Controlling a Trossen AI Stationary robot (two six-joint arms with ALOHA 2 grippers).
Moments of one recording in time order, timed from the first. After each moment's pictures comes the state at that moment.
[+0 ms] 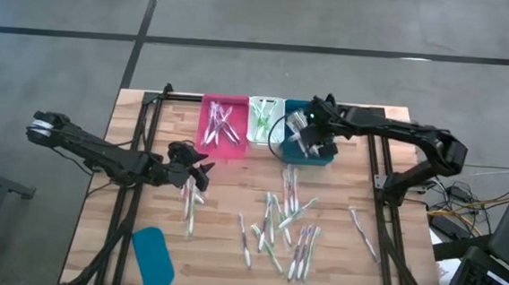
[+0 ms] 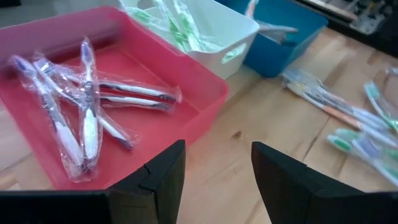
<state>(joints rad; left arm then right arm) -0.22 0.99 0.45 -0.11 -0.73 -0.70 -0.46 1.48 1.09 -0.72 0.20 -0.95</state>
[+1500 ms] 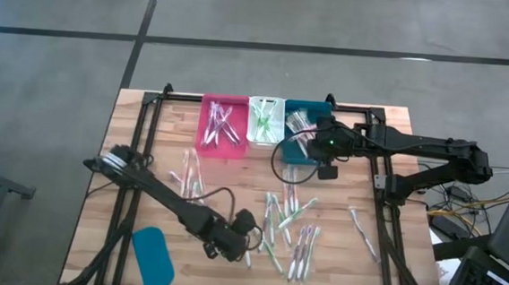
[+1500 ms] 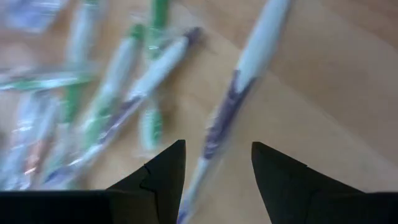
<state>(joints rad) -0.49 1.90 1.26 -0.42 -0.24 0.50 -0.16 1.23 1.08 -0.80 0.21 -0.40</state>
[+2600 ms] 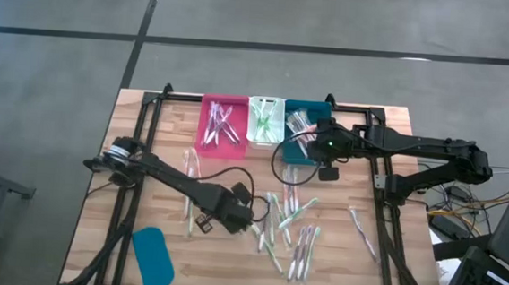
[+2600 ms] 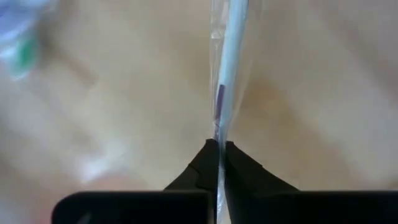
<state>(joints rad) -0.32 1.89 1.41 -0.96 -0.19 0.51 -0.16 1.23 1.06 -0.81 0.21 -0.39</state>
